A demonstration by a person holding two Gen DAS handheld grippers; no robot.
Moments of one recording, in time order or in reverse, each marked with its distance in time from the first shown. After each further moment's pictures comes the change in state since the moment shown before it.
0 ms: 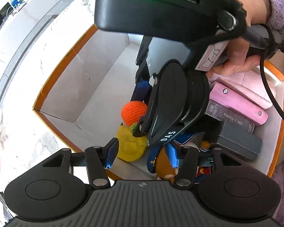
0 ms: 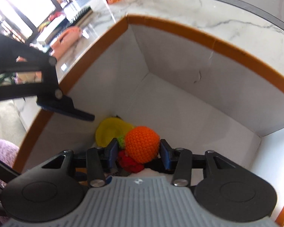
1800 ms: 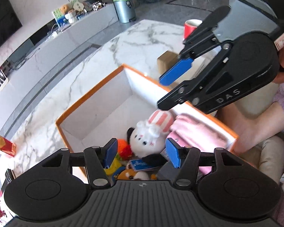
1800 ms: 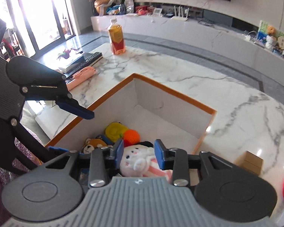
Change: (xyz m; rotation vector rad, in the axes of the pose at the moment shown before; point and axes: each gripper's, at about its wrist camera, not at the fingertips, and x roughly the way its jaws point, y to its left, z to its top) left arm -0.076 -0.096 0.007 -0.191 -0.271 0.200; right arm -0.182 0.021 -0.114 -0.097 -0.377 -0.164
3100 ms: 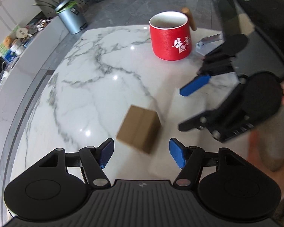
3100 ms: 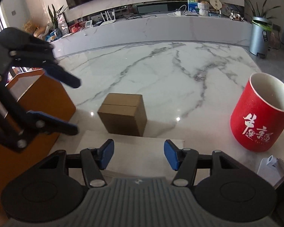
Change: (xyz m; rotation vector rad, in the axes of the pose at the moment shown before) left arm 0.259 -0.061 0.188 0.323 0.063 -0.102; right arm 0.049 -0.244 -0.131 0.337 -0.064 -0.159
